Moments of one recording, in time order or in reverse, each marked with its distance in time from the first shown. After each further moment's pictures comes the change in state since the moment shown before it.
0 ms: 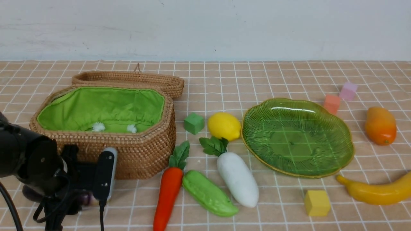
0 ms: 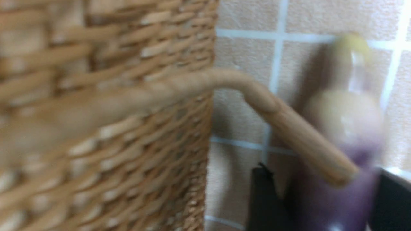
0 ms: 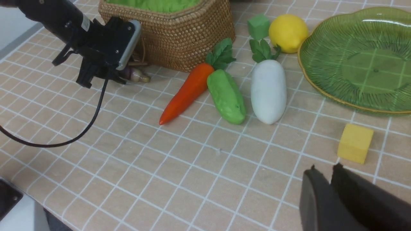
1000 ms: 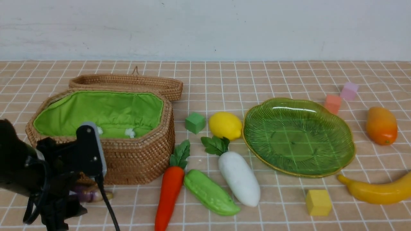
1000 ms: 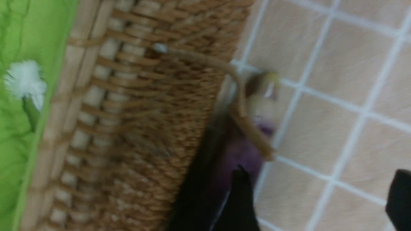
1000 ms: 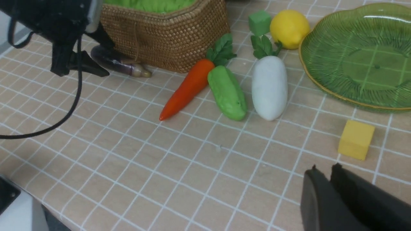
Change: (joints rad) right arm -0.001 0.000 0.000 -0.008 0.015 0.001; left arm -0.001 -0.248 0.024 -0.276 0.123 -0.062
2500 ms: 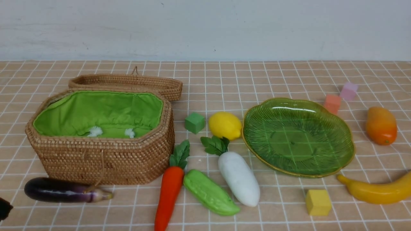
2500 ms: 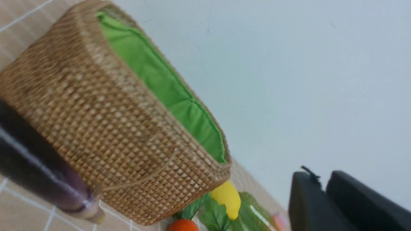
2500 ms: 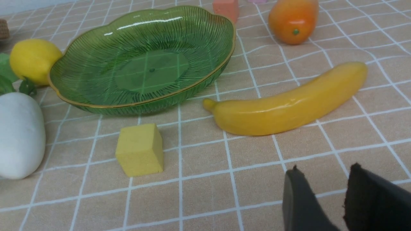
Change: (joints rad) right arm -0.214 -0.254 0.687 -0.452 -0.651 0.364; left arm 0.000 -1.369 0.653 -0.385 -0.437 -1.551
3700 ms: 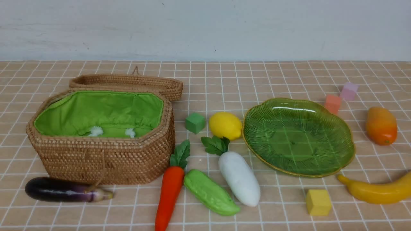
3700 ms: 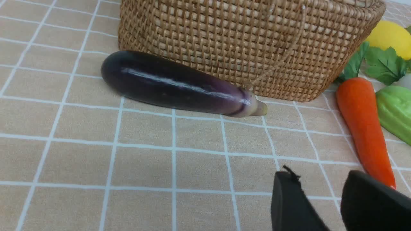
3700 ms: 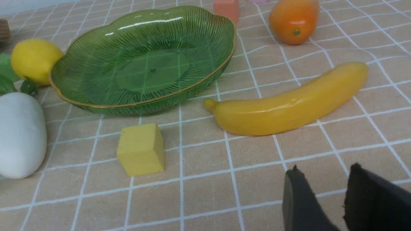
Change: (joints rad) right arm 0.000 0.000 0.000 0.000 0.000 0.000; left arm 0.000 -0.040 0.125 0.368 0.276 0.212
